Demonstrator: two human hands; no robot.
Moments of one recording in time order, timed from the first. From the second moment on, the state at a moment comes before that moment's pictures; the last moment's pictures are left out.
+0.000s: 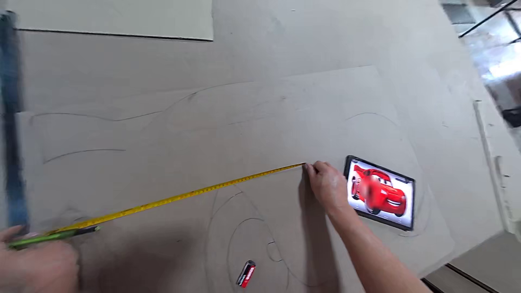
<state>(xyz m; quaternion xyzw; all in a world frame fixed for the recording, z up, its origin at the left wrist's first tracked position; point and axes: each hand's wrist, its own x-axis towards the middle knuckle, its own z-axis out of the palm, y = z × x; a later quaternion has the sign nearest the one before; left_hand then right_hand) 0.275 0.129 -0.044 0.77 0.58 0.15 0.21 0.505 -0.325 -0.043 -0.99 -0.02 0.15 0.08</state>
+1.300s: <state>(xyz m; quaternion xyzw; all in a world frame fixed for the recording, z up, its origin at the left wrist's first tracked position) 0.304 0.214 -0.081 0.82 0.54 0.16 0.12 0.580 -0.288 -0.045 -0.99 -0.08 0.12 0.06</state>
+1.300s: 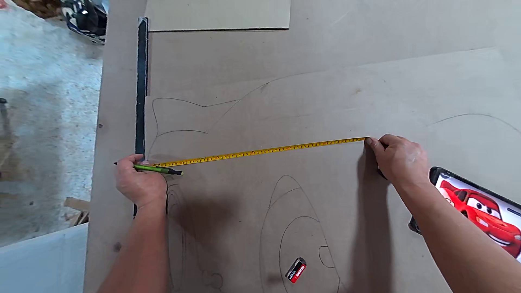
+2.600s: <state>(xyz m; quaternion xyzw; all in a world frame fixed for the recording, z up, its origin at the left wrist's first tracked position) 0.405 0.023 -0.085 0.83 0.25 0.13 0.49 0.580 -0.290 -0.047 -0.99 -0.08 0.11 0.07</state>
